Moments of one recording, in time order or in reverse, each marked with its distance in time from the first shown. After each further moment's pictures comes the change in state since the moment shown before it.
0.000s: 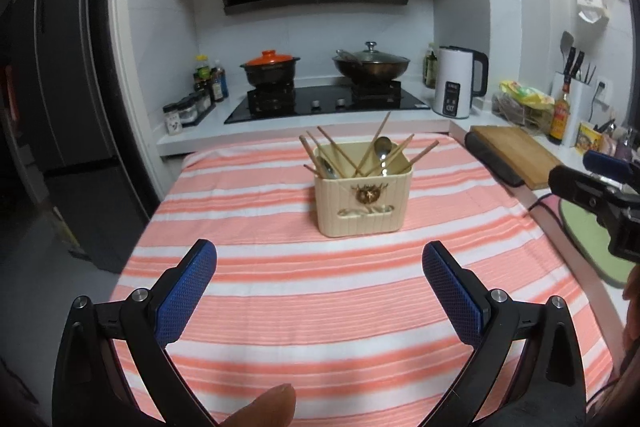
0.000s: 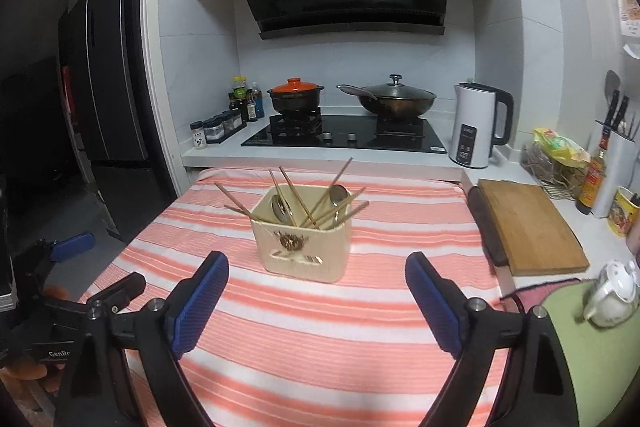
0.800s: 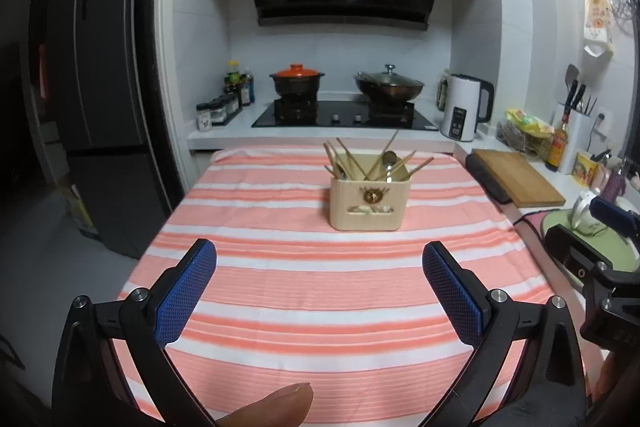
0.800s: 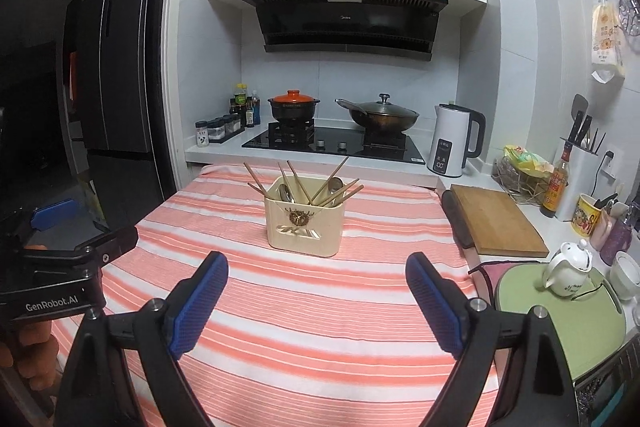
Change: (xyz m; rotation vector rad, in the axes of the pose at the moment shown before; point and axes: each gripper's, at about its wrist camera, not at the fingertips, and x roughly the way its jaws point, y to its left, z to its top) left arm -0.085 0.011 -0.016 -0.100 -0.048 0.047; right arm -0.089 0.037 -0.040 -0.054 -0.076 -0.027
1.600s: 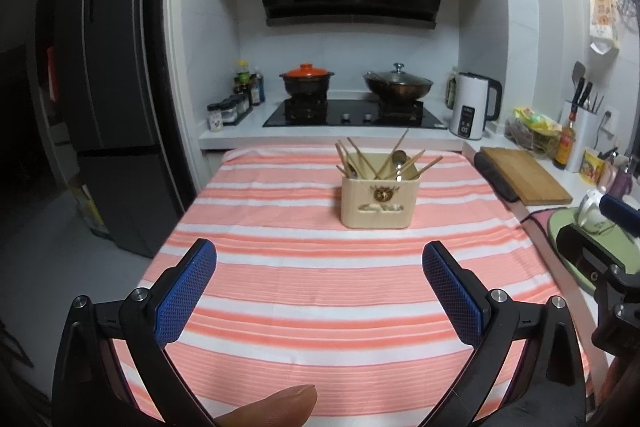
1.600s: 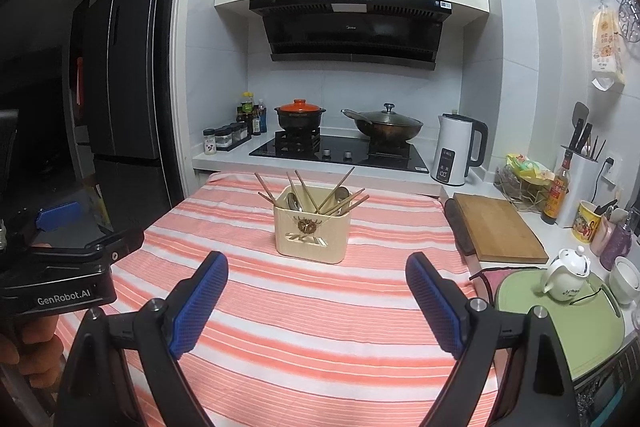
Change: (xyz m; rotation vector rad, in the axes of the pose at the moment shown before) left arm -0.010 0.004 -0.001 0.011 0.007 0.038; right arm -0.015 0.008 0.005 -0.002 -0.015 0.021
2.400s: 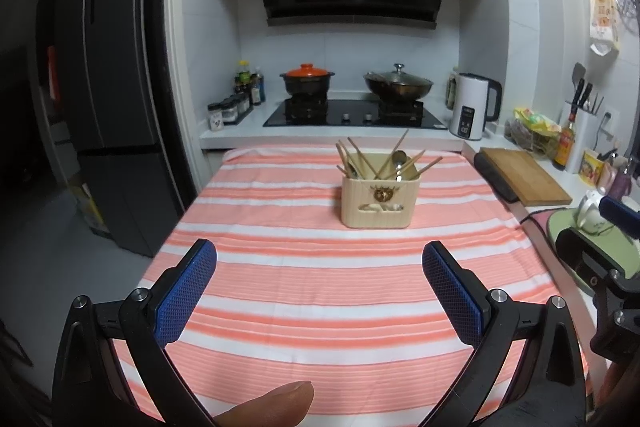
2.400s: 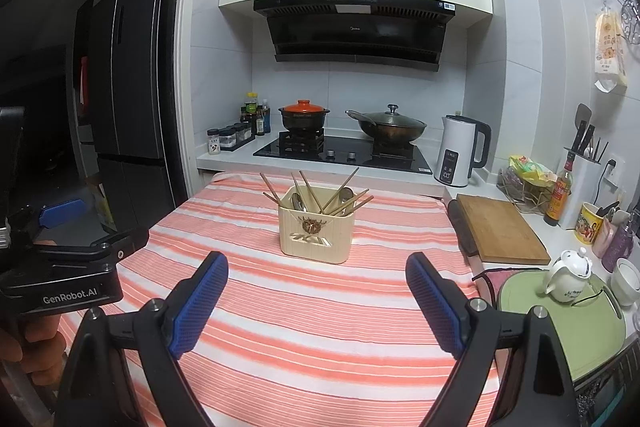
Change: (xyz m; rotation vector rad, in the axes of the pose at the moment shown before) left arm -0.002 -0.001 0.001 -0.007 0.003 -0.006; right arm -0.003 0.001 0.001 -0.007 -0.005 0.010
